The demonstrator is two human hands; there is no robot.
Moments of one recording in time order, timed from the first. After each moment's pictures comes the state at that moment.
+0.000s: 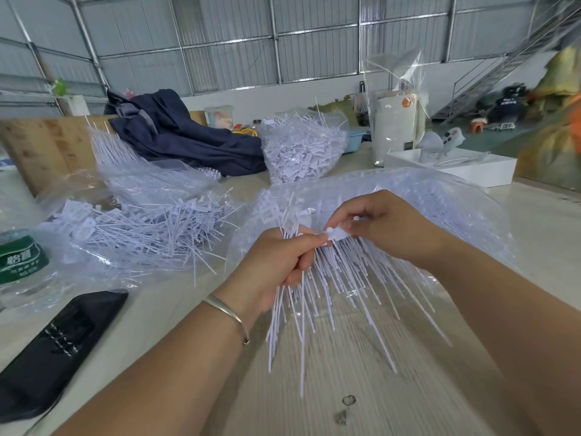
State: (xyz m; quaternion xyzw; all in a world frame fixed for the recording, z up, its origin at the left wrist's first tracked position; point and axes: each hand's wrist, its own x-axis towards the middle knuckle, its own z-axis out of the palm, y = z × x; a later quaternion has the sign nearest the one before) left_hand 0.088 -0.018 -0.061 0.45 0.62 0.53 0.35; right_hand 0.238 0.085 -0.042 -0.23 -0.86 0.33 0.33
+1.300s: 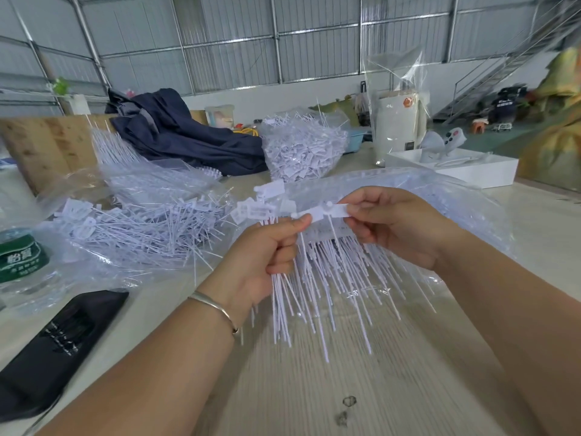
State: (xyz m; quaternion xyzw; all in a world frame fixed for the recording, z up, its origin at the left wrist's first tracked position) left_hand 0.074 -0.018 -0.053 0.35 0.52 0.63 0.46; right_hand 0.243 0.097 -0.045 -0.15 -0.67 0.65 0.32
